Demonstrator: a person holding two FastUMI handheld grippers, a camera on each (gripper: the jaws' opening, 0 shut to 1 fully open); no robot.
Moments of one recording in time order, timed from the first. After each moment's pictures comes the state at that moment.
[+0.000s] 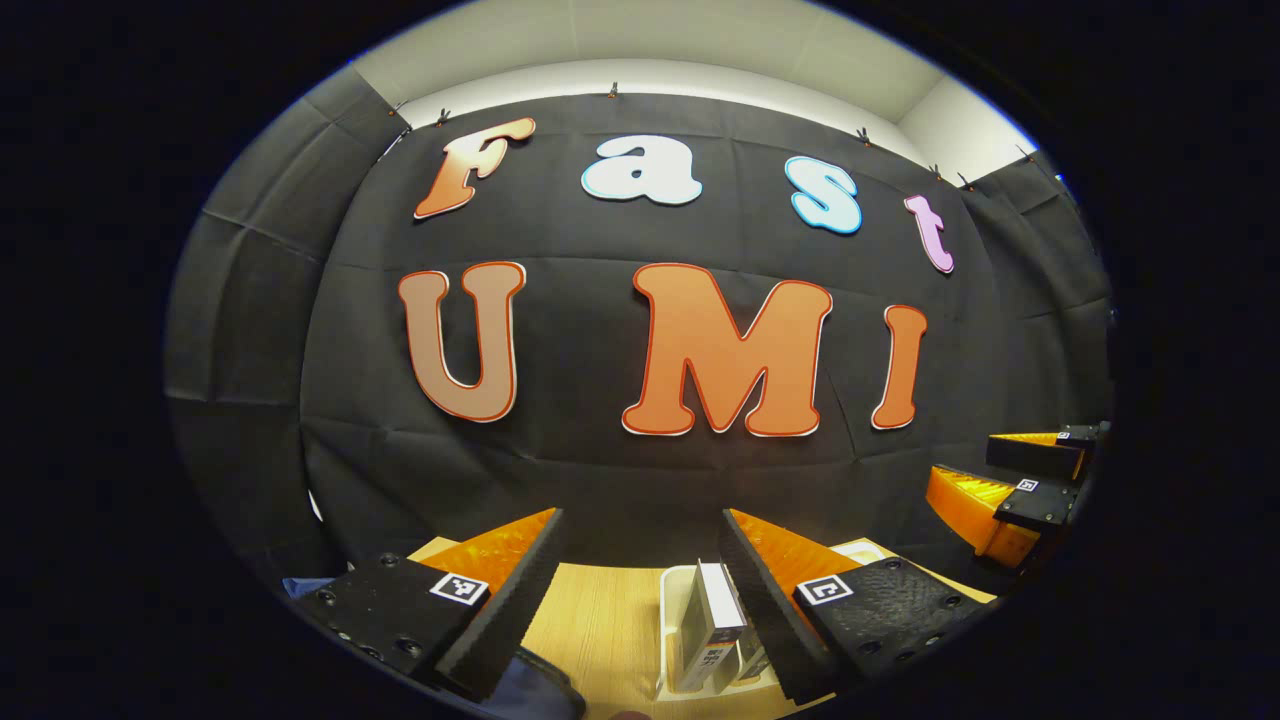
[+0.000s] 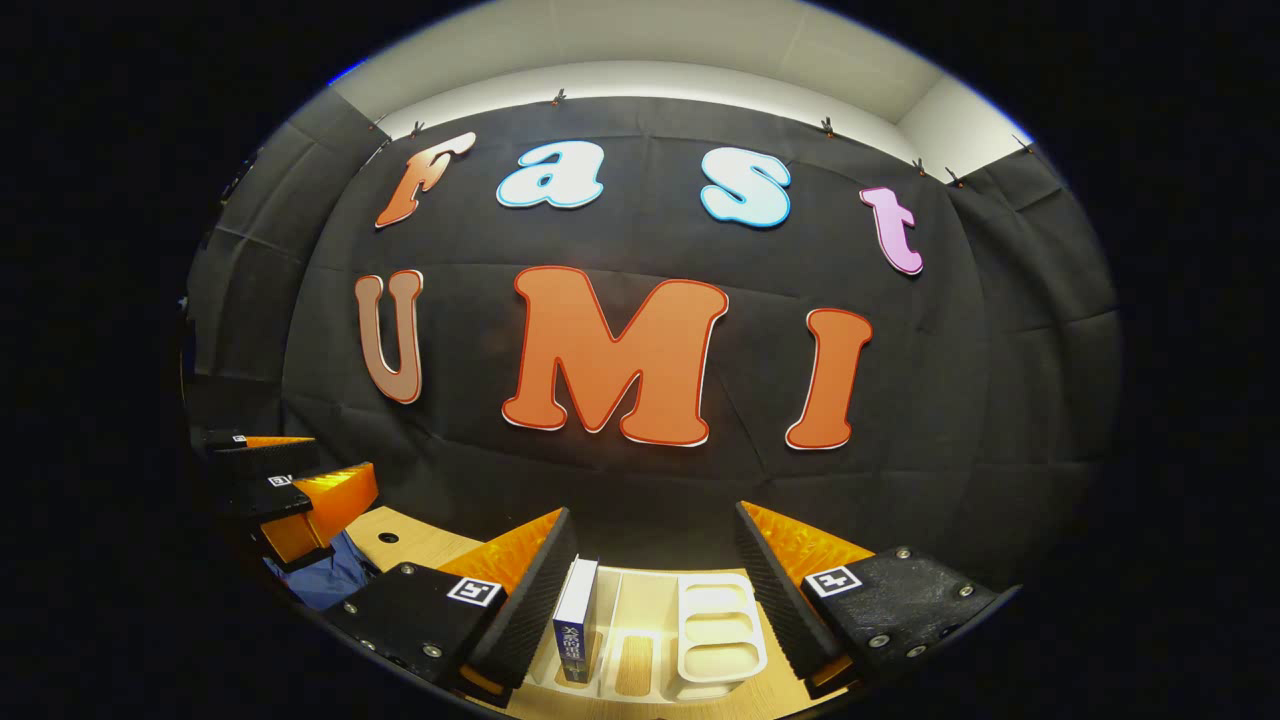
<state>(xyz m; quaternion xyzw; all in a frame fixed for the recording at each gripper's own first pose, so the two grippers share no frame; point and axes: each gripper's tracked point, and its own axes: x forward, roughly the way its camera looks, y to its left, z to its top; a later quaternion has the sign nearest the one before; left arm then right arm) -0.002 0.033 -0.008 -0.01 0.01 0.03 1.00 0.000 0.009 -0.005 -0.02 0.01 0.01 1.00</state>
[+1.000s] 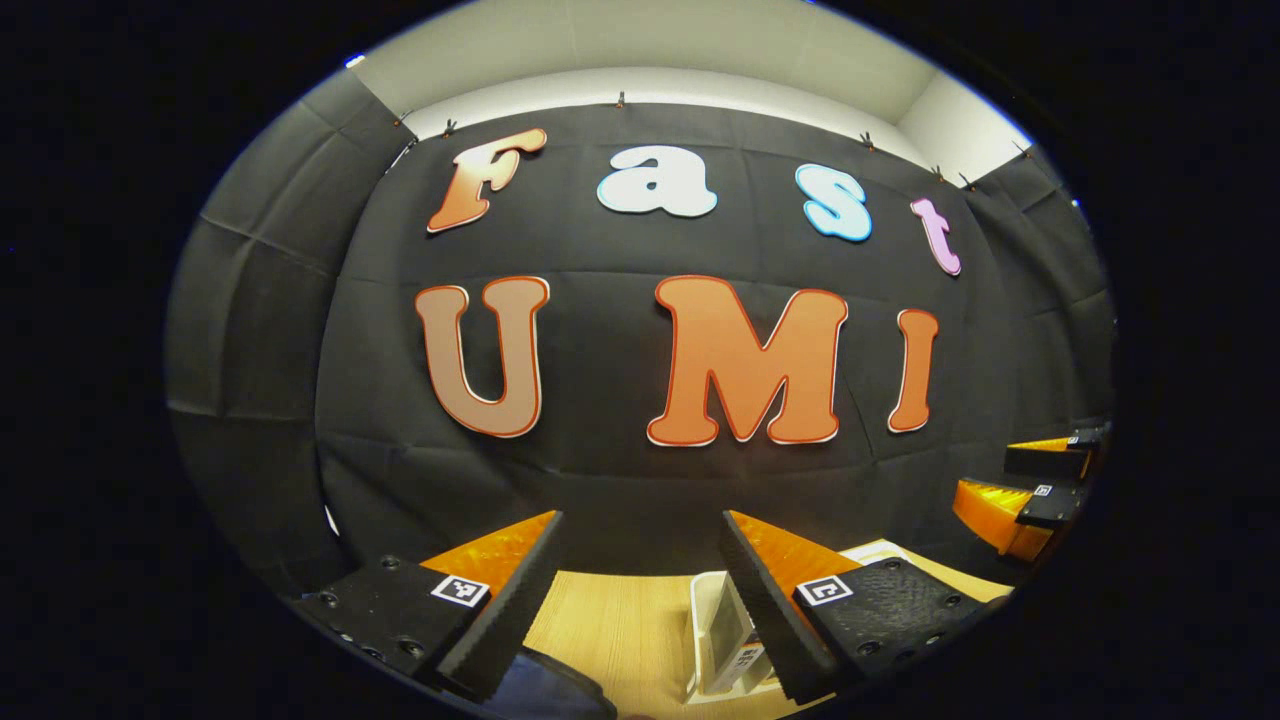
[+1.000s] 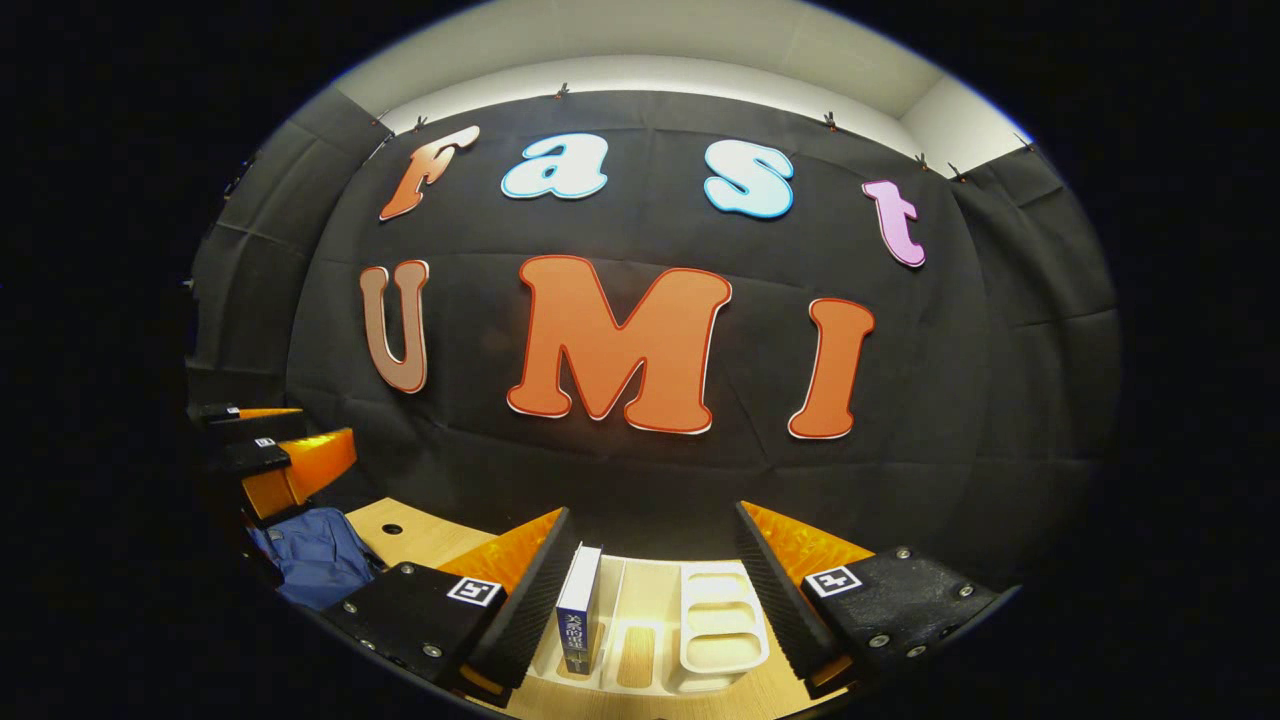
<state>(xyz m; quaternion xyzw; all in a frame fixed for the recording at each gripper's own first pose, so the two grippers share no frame) -0.010 0.066 0.003 0.00 -0.01 0.04 1.00 -0.008 0.008 -0.017 -0.02 0.02 0.01 1.00</state>
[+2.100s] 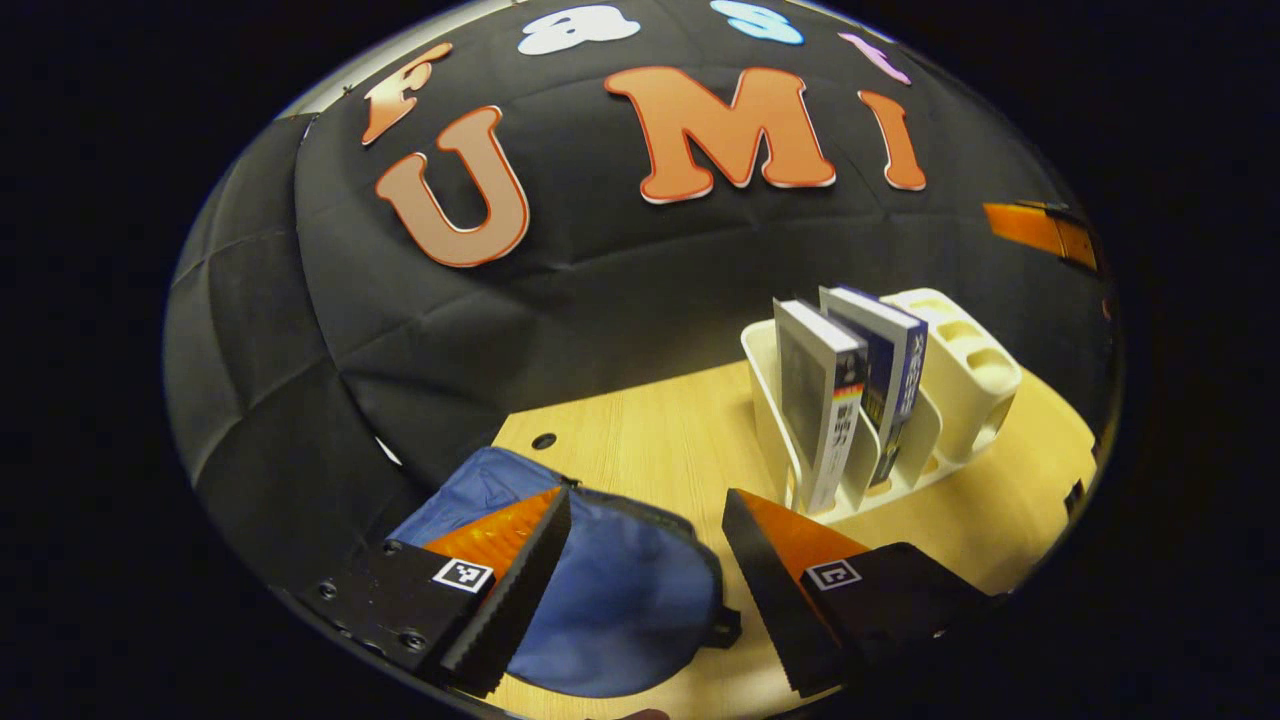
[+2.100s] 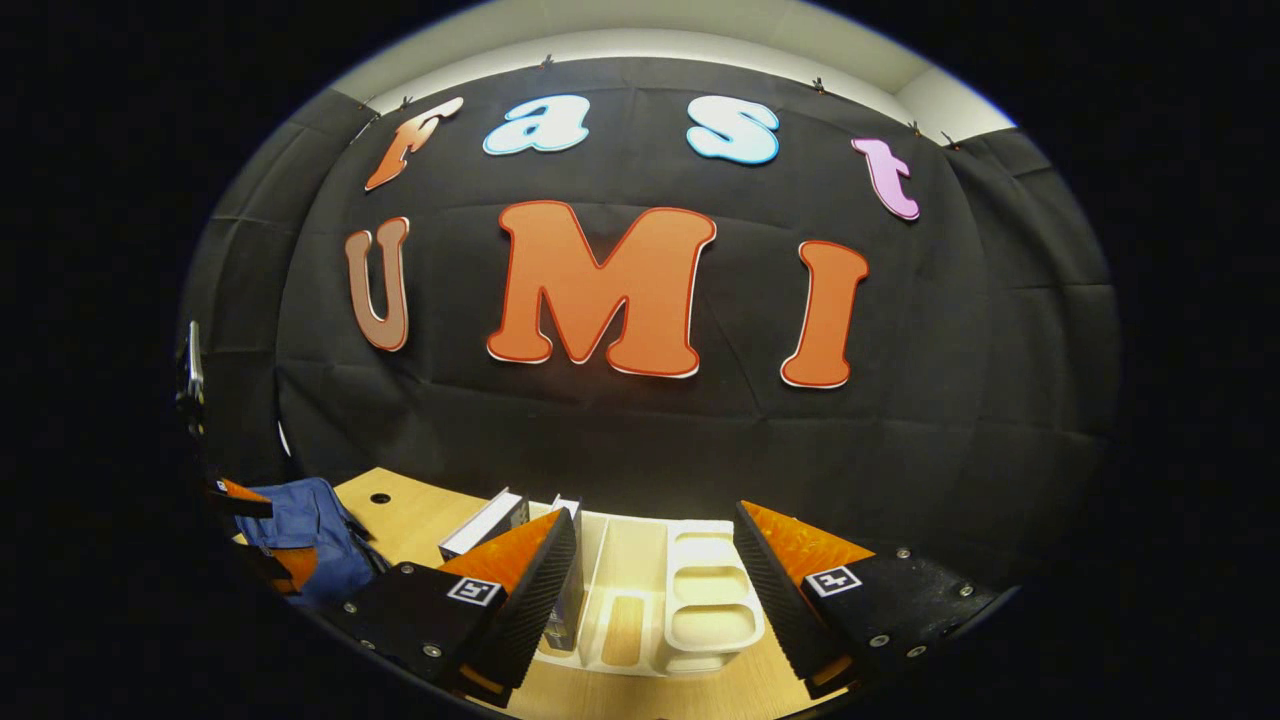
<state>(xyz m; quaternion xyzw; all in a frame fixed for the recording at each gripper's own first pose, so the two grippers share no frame) -0.088 0.112 -0.212 0.16 0.29 0.07 0.94 0.004 -0.023 -0.086 -0.01 0.09 0.00 1.00</state>
